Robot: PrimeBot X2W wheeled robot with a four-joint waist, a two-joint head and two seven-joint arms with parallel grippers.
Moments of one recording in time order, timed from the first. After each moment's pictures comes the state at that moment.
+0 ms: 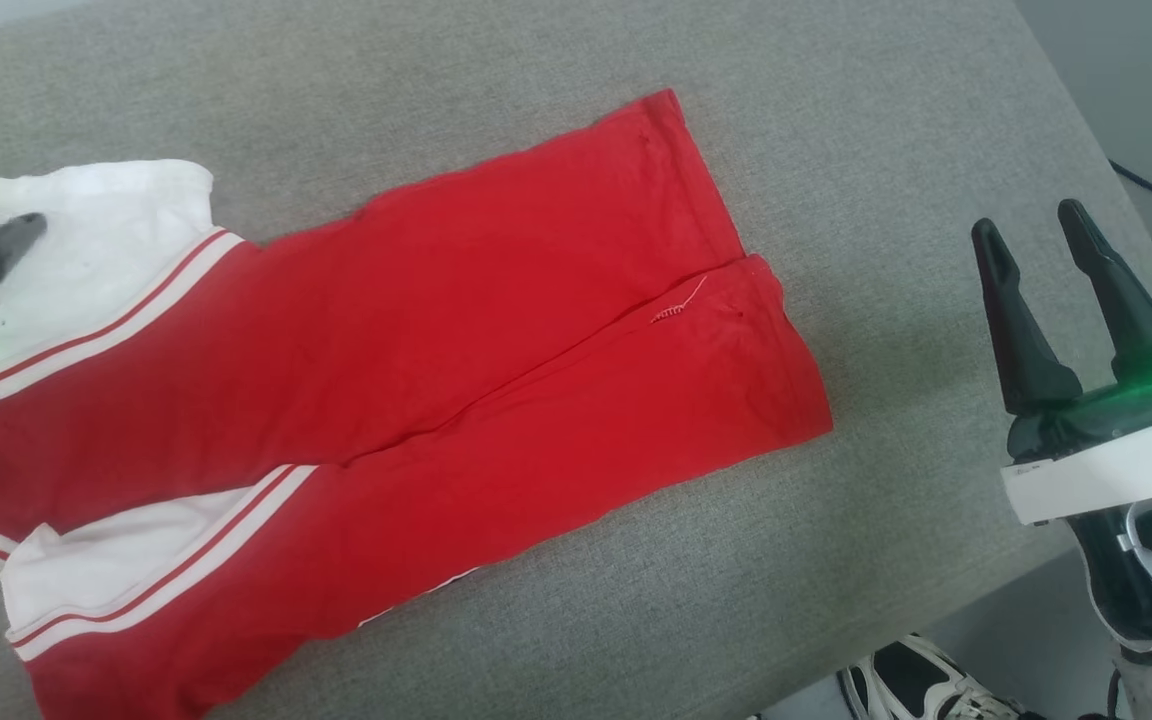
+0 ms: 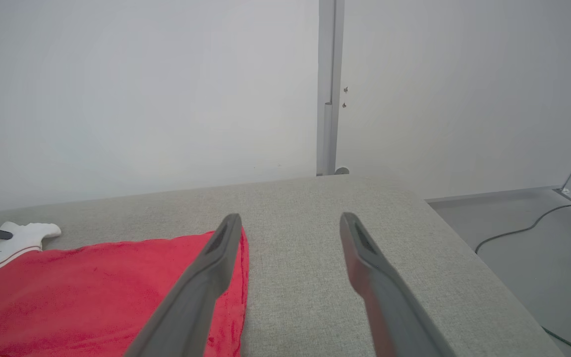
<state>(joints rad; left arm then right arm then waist) -1.17 0.84 -1.03 0.79 -1.31 0.01 0.48 -0.25 -0.29 0.06 -0.13 0.51 0.13 -0.04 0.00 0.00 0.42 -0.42</state>
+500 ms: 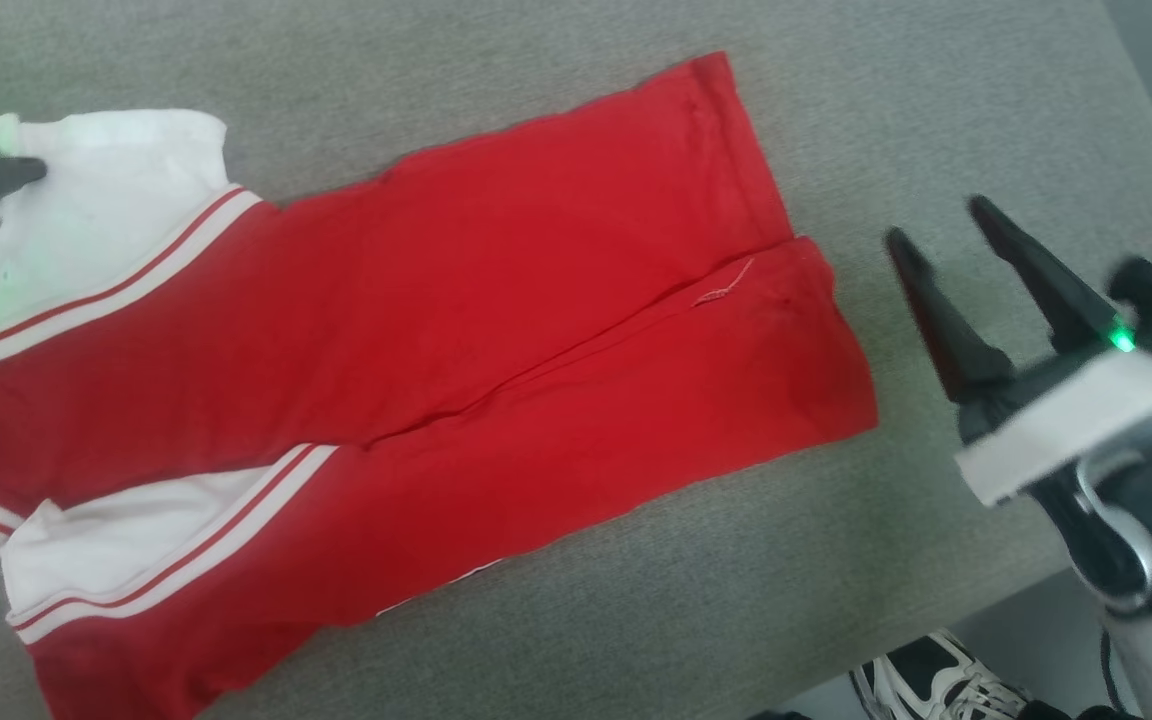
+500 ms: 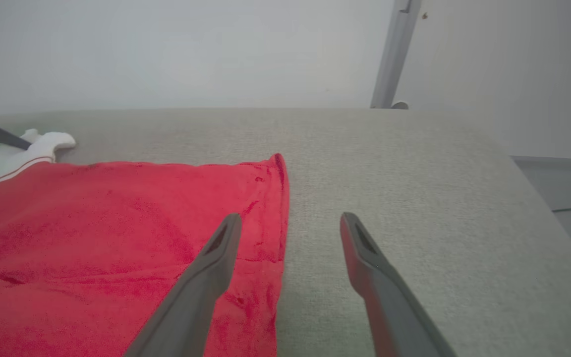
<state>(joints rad) -1.31 0.80 -1.05 0.79 -1.34 -0.04 0.73 -0.35 -0.36 0.19 -0.09 0.54 0.13 0.11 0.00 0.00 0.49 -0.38</state>
